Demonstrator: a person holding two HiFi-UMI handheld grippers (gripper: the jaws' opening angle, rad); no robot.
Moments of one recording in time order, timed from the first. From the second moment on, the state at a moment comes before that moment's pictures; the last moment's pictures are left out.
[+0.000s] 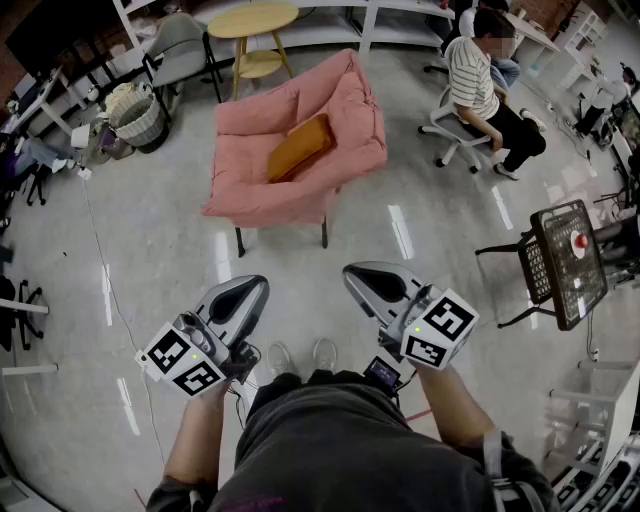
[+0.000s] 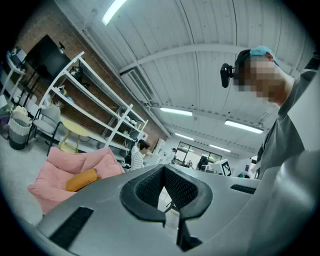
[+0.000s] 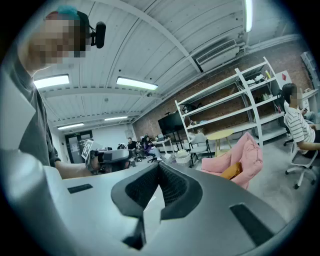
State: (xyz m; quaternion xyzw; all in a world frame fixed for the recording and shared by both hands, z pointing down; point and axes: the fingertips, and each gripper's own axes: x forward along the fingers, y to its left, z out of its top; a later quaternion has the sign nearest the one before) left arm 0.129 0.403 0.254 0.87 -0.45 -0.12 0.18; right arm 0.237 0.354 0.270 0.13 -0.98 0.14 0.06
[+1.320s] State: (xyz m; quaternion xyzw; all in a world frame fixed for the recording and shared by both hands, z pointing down) left arm 0.147 0.386 0.257 0.86 -0.46 -0.12 0.18; right arm 0.264 0.327 0.277 0.14 -0.97 0.17 0.05
